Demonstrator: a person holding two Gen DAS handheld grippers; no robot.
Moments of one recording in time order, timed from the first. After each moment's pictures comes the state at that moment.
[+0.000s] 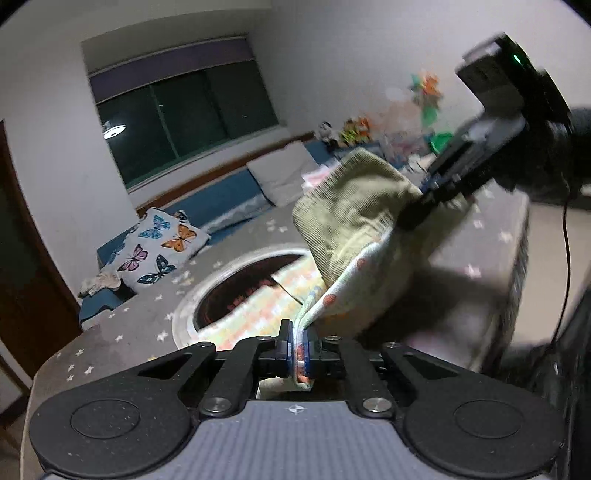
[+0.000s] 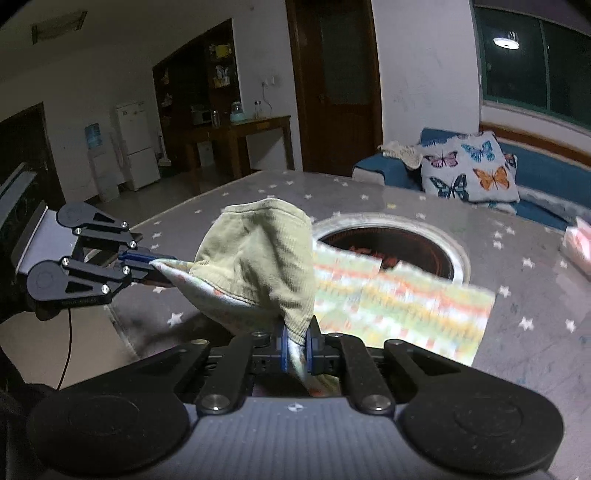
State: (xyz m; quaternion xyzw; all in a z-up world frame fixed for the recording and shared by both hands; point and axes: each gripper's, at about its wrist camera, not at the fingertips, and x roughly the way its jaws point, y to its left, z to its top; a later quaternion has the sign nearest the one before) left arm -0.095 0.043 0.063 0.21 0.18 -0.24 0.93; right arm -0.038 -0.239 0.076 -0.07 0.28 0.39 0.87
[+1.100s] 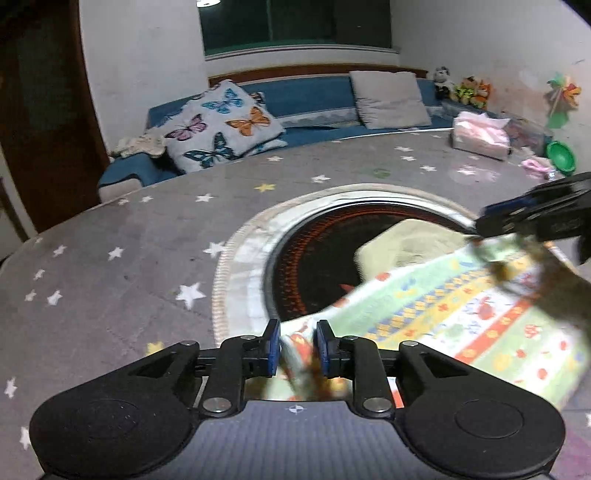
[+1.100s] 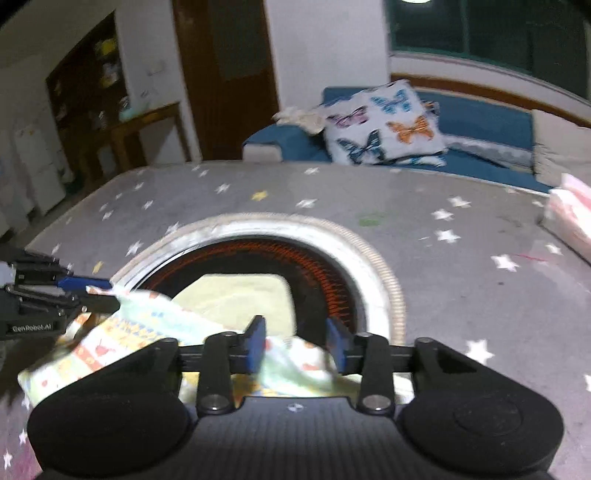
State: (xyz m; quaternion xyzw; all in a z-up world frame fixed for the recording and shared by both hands) left arm 0.147 0.070 -0.002 0.09 0.35 -0.10 0.93; right arm 0.186 -0.205 -0.003 -0.03 0.34 0.24 0.91
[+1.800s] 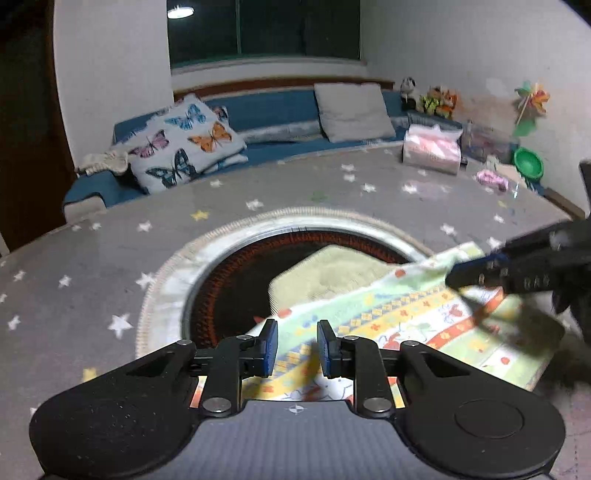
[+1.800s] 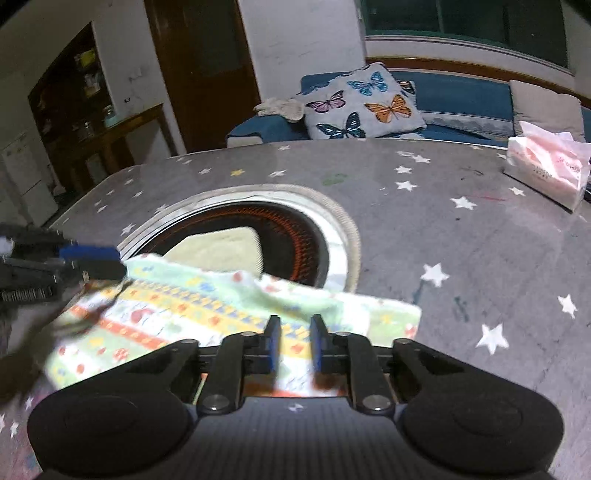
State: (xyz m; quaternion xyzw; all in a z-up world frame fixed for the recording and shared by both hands) left arm 0.146 0.018 0.010 0.07 0.35 -0.16 0.92; right arm 0.165 -0.242 -0.017 0.01 0.37 0.22 0.90
